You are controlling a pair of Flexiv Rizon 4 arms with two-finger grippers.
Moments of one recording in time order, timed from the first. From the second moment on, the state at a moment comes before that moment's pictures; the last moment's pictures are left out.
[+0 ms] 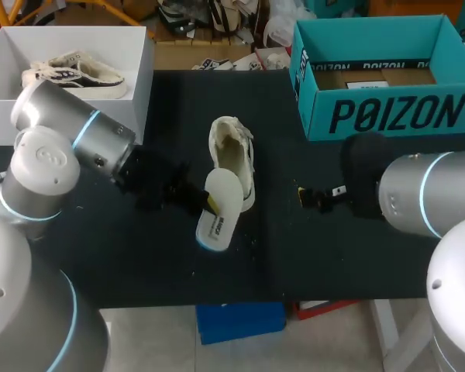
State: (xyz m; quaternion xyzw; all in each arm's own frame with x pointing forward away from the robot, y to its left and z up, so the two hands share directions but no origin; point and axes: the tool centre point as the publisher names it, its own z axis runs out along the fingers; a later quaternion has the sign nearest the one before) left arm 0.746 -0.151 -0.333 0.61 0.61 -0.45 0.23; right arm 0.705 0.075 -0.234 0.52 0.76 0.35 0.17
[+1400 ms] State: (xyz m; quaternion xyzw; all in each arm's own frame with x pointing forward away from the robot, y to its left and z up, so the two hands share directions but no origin) left arm 0.830 -0.175 -0.360 0.64 0.65 -0.38 0.13; right arm 0.704 0.076 -0.233 0.52 0.76 0.34 0.17
